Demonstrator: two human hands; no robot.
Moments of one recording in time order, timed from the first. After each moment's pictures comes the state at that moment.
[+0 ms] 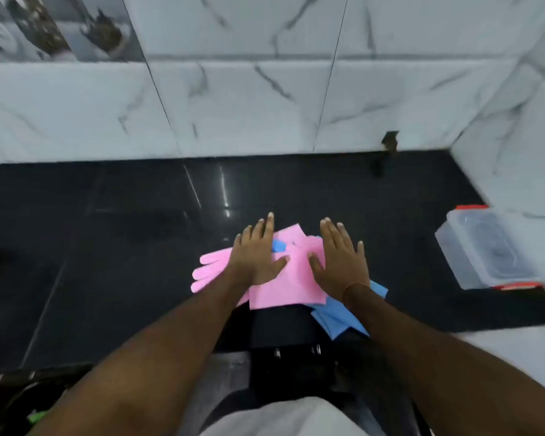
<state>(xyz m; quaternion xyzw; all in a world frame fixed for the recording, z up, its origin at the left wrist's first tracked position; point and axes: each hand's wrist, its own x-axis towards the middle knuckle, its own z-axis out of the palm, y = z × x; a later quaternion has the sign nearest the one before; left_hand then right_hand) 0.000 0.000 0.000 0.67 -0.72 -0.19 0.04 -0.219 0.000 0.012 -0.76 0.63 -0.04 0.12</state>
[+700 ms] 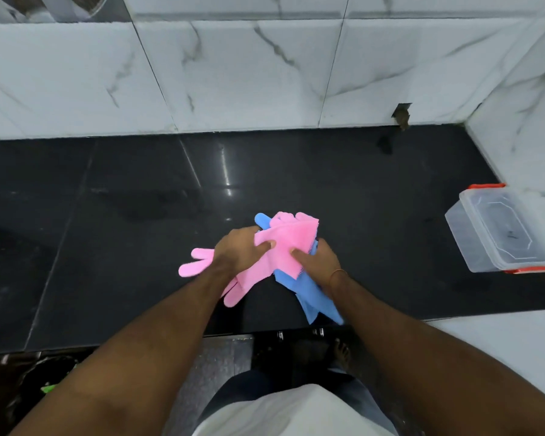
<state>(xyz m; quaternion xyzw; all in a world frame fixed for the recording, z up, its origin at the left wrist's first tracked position) 0.037 0.004 -0.024 0.72 -0.63 -0.30 0.06 -0.180 0.007 -0.023 -0.48 0.68 -0.18 0.52</state>
